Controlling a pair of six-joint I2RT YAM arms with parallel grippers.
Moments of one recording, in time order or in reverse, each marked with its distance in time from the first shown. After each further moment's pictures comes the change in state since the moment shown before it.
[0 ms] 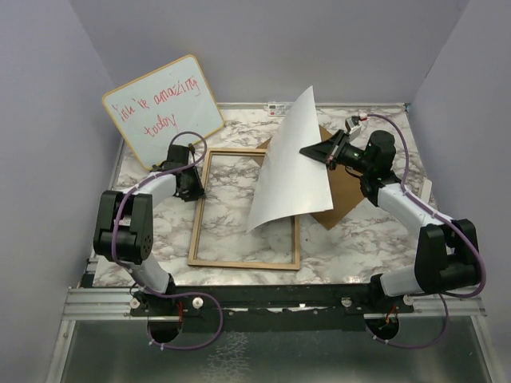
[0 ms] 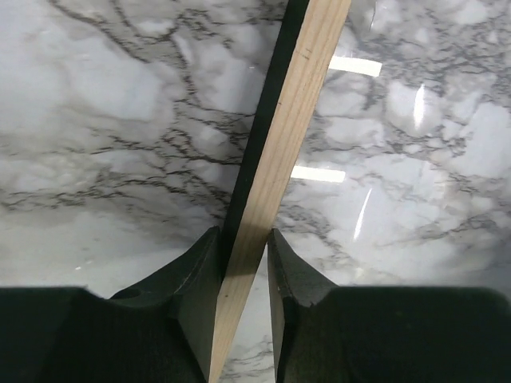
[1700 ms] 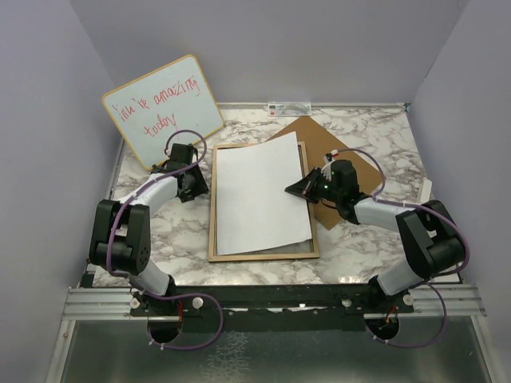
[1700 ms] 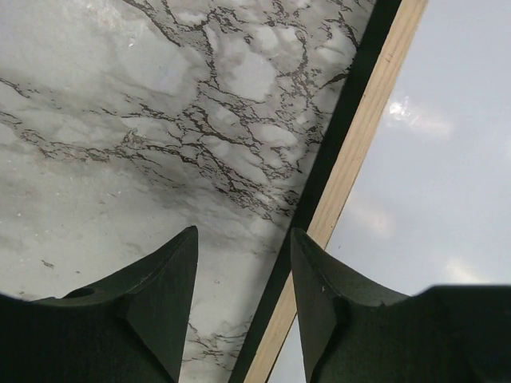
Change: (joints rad) left arm -0.066 -0.085 0.002 -0.048 -0.136 -0.114; right arm 0.209 0.146 -0.200 -0.055 0.364 -0.212
